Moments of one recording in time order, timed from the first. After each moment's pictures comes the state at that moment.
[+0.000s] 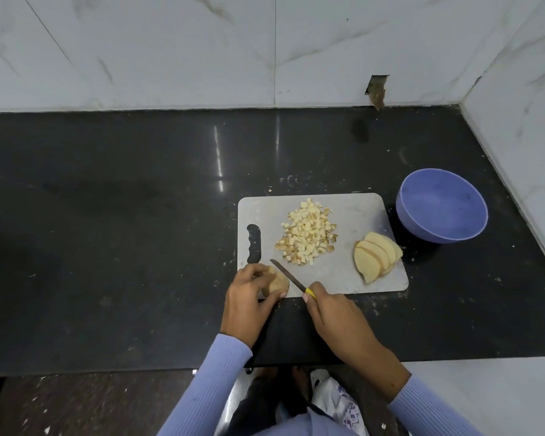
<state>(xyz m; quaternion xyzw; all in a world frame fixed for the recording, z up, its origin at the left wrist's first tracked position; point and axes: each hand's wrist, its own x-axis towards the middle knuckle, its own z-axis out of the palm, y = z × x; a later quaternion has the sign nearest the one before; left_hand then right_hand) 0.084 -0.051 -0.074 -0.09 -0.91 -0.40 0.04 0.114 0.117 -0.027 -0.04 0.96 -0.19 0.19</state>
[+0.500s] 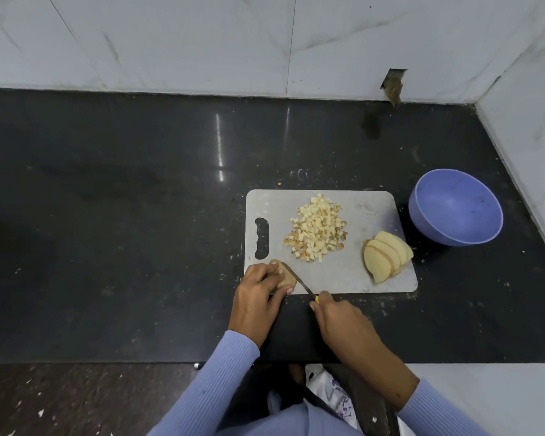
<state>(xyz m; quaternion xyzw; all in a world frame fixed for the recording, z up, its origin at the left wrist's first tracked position) 0.087 -0.050 -0.090 -0.10 -0.91 -0.40 0.09 0.117 0.108 -0.029 -0.02 0.96 -0.12 0.27</state>
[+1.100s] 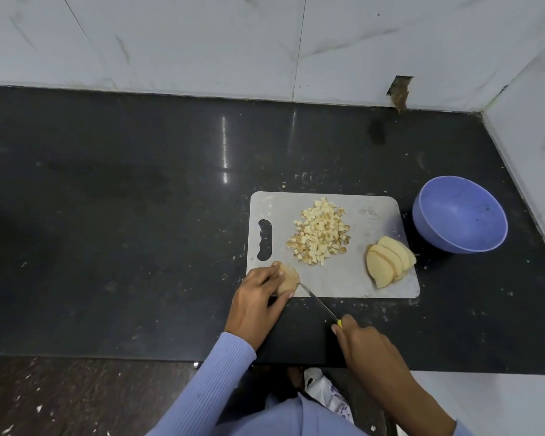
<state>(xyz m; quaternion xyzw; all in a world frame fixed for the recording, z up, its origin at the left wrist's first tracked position) 0.091 -0.056 -0.086 -0.12 -0.92 -0.36 0.08 0.148 0.134 -0.024 0.00 0.96 -0.13 0.26</state>
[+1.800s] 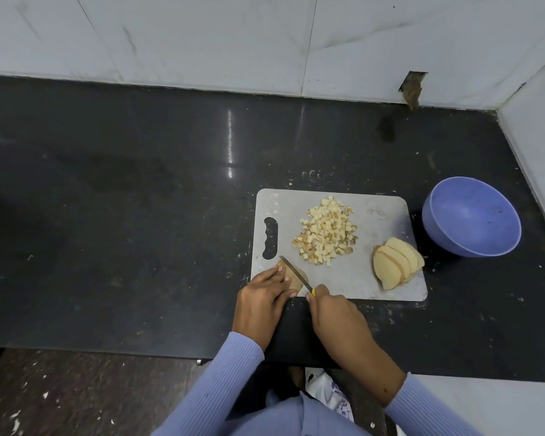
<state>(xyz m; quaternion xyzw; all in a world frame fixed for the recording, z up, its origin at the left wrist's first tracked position) 0.092 -0.052 -0.085 -0.12 -0.91 -0.38 0.10 0.102 0.090 -0.026 -0.01 0.96 -0.13 0.24</state>
